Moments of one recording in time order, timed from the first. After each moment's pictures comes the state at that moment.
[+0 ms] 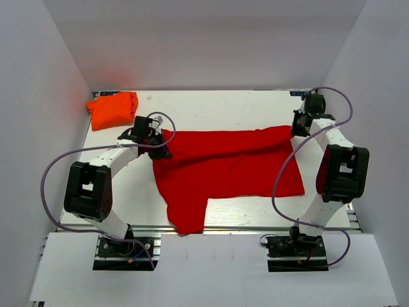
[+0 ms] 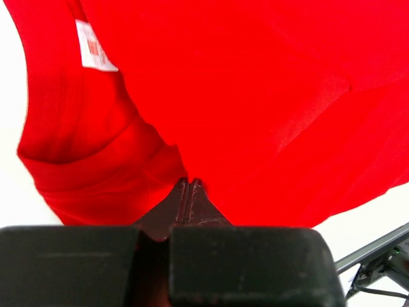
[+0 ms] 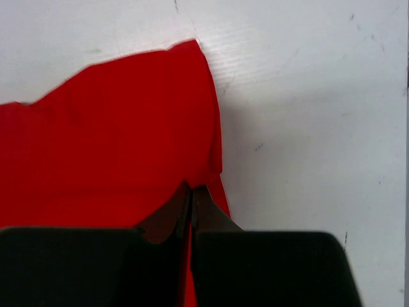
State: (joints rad) left arm -0.22 1.59 1.01 -0.36 0.32 -0.39; right arm -0.08 1.77 1.31 -0.43 0.00 0.07
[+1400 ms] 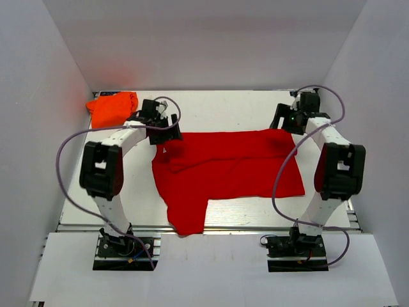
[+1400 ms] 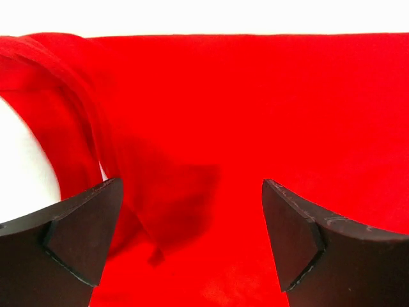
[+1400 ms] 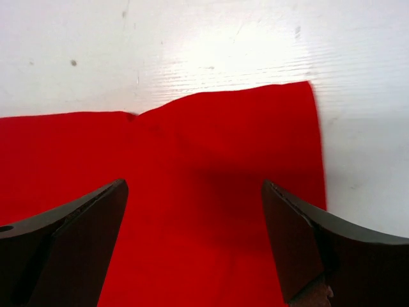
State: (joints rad) left arm -0.23 1.83 1.32 -0.41 0.23 -0.35; right arm -0.04 1.78 1.32 -0.37 -0.23 0.15
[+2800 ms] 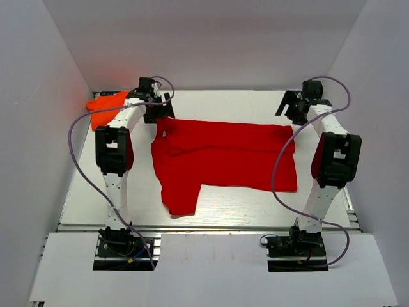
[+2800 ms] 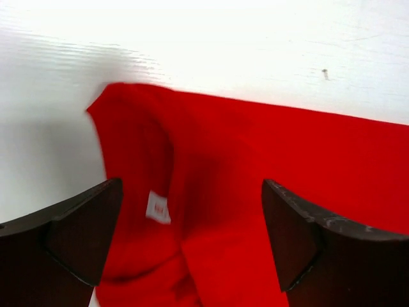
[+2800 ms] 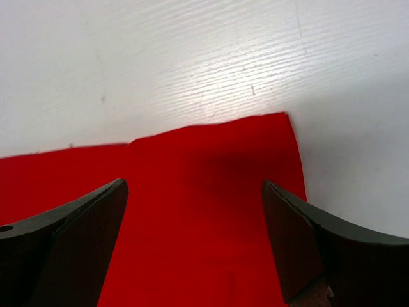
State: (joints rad) left arm -0.13 2.28 1.94 -0.62 0.17 -0.33; right arm -0.07 2.01 1.61 -0.46 -0.14 0.32
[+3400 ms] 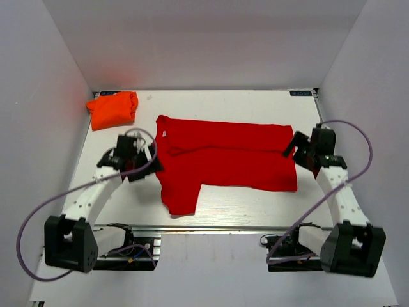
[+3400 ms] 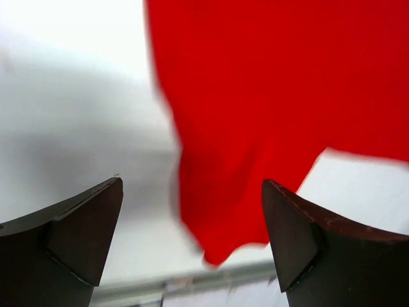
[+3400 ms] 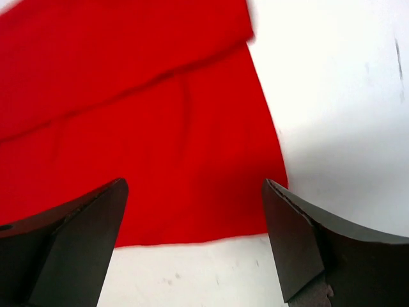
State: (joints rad) left arm -0.17 1.18 0.84 -0.59 0.13 -0.49; right arm -0.07 1.13 0.83 -0.50 -0.04 0.39
